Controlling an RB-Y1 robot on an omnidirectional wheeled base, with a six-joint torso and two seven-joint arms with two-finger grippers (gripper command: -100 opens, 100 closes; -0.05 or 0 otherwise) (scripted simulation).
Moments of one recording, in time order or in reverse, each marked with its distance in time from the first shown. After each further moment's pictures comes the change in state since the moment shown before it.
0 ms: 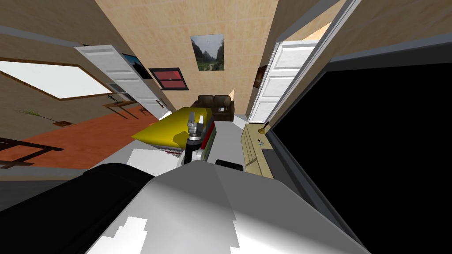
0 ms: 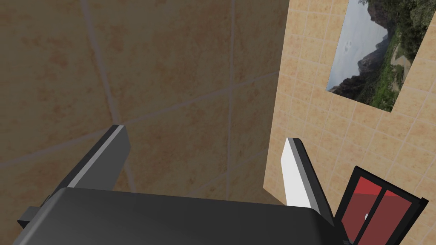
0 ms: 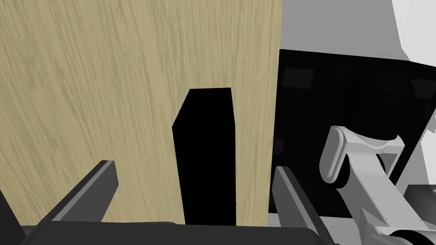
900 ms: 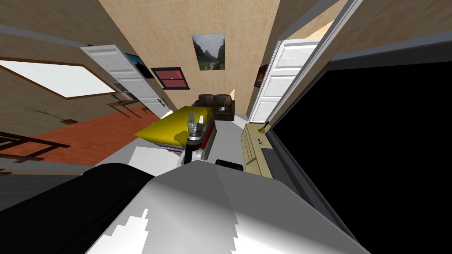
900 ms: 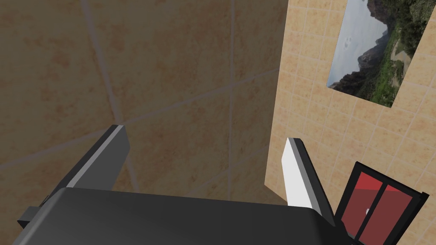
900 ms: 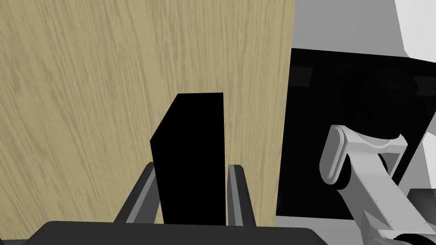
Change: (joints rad) left arm 0.000 0.000 0.000 0.000 0.000 0.000 0.000; right arm -0.046 0.038 0.015 0.009 0.018 0.043 -0.012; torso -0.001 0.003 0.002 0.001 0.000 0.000
